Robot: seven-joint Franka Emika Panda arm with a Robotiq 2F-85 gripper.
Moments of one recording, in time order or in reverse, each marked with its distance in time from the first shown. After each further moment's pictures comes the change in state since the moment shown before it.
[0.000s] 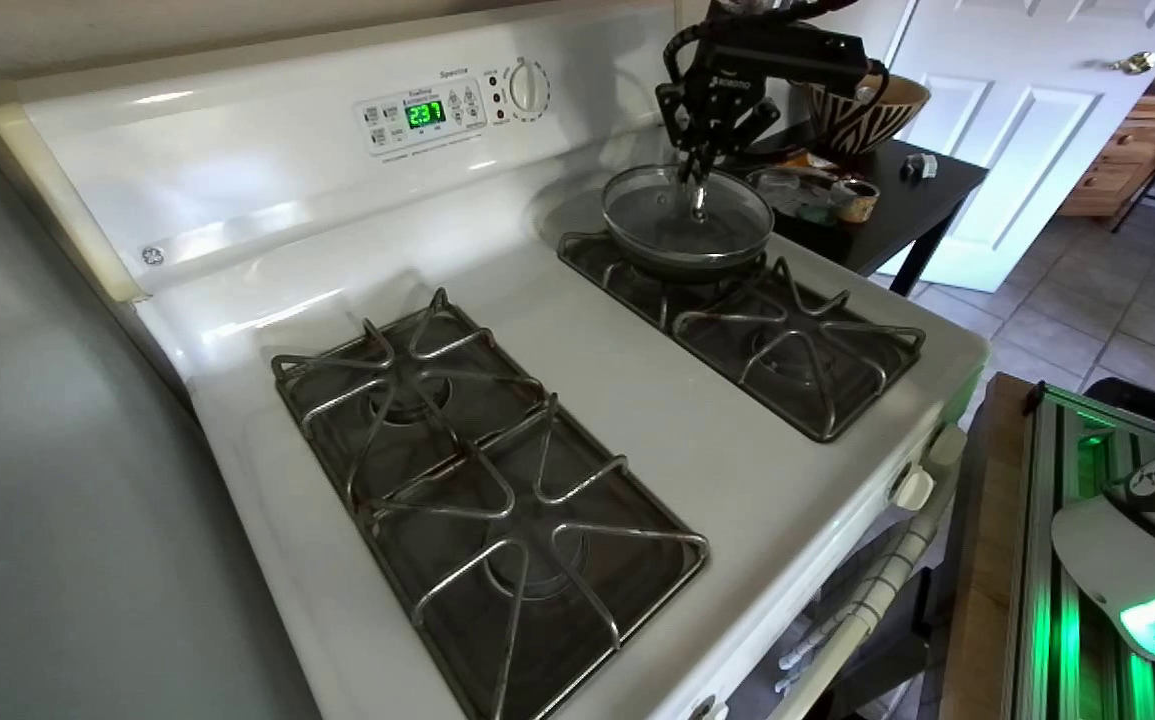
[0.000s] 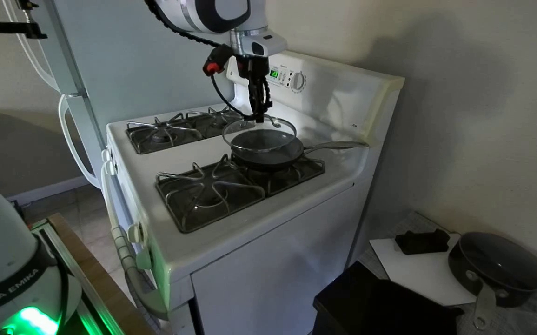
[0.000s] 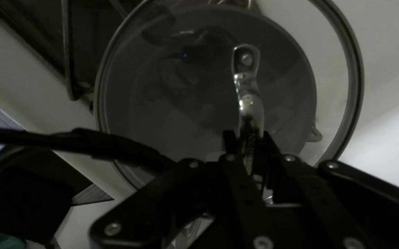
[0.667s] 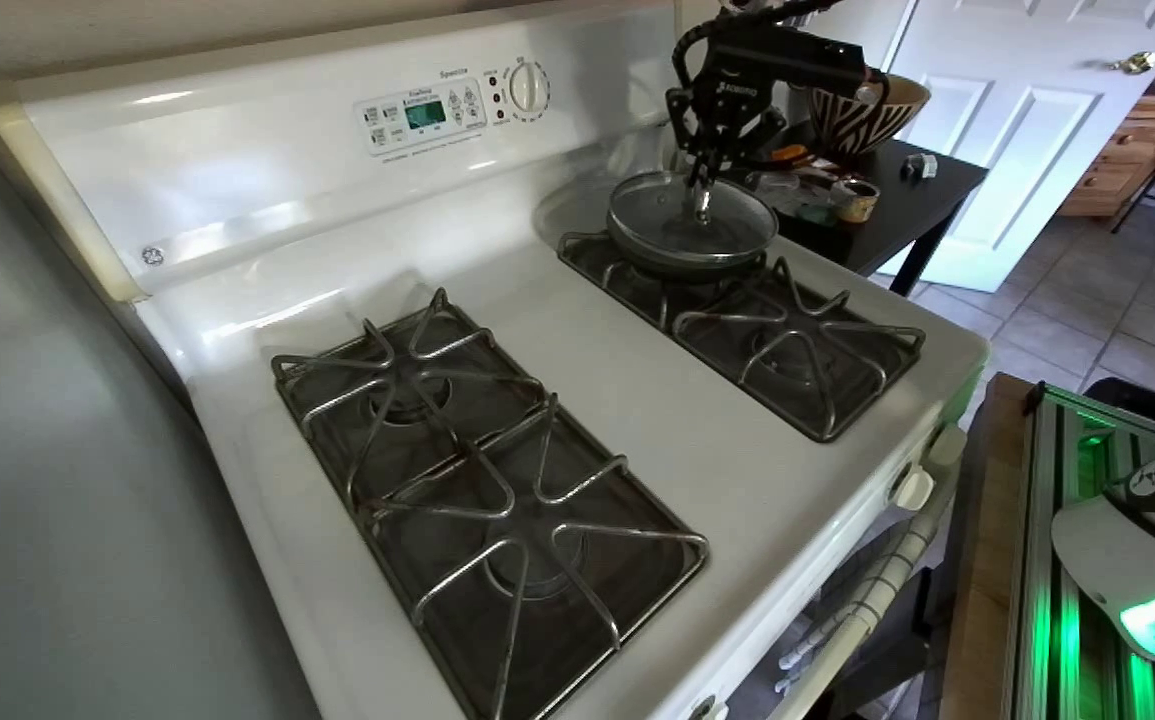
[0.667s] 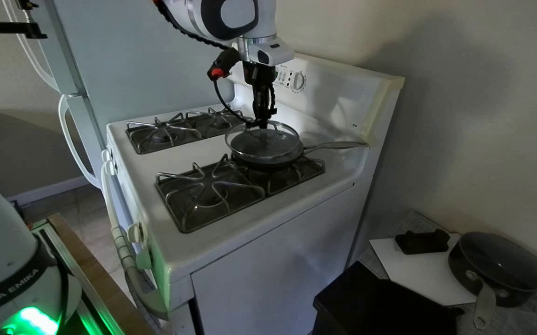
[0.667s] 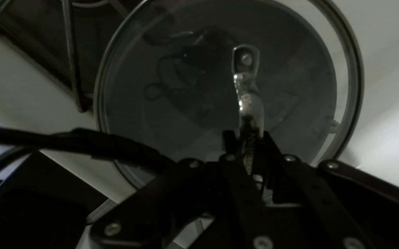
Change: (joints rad) arm -0.010 0.021 -0.034 0.000 0.068 0.003 0.000
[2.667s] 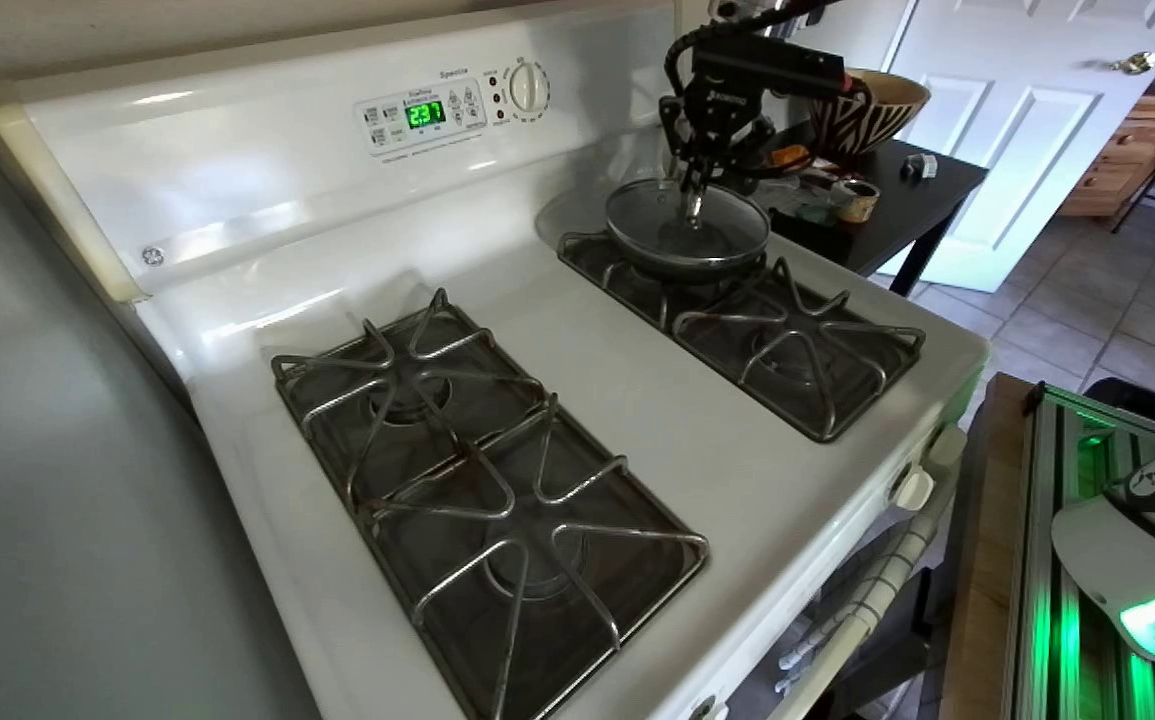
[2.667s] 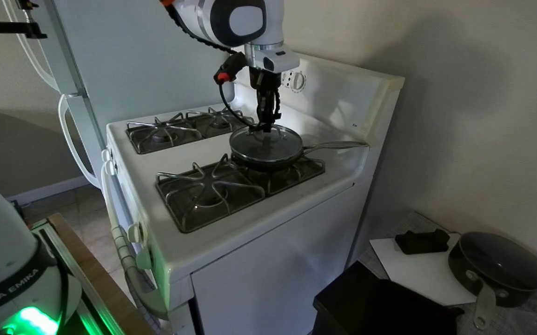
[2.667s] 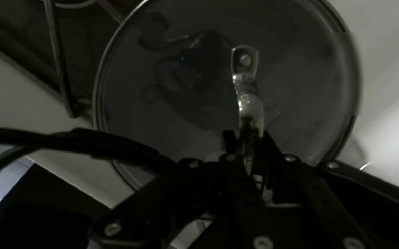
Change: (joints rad) arm -0.004 0.057 -0.009 0.038 0.028 0.002 0.023
